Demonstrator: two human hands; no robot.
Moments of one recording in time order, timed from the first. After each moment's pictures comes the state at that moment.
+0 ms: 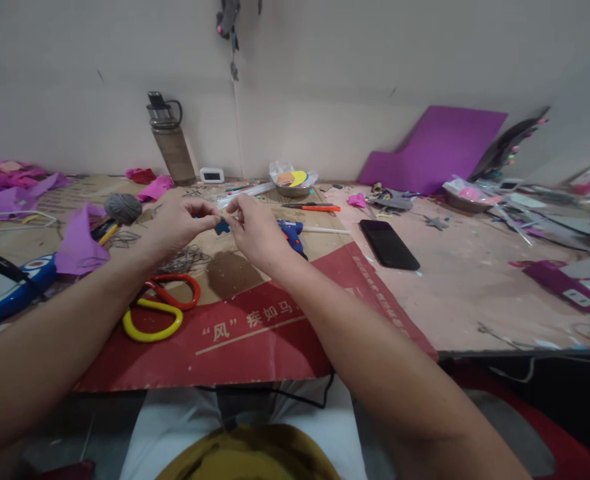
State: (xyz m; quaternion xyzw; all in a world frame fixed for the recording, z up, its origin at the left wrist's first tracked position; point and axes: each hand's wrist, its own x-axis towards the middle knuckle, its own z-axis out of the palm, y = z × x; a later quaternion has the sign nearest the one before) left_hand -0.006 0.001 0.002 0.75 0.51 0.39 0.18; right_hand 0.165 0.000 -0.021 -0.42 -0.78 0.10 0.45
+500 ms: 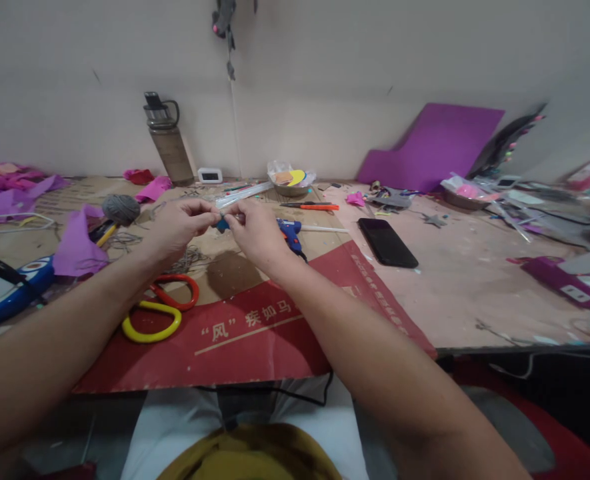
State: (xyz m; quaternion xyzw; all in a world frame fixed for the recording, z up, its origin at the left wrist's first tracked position) left_hand 0.001 -0.001 -0.006 0.69 0.49 0.46 0.29; right_hand 0.163 -0.001 -0.020 -0.44 -0.75 0.15 0.46
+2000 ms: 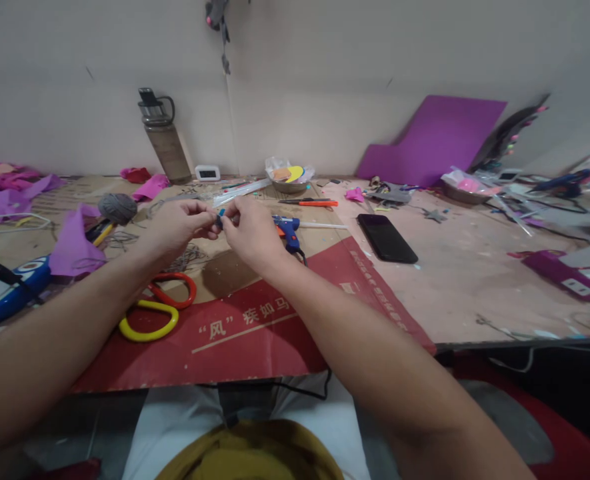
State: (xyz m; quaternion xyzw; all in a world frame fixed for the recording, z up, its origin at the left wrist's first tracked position) left_hand 0.010 -0.001 -0.007 0.59 0.49 0.48 0.43; right_hand 0.161 -0.003 -0.027 -0.45 -0.75 0.13 0.48
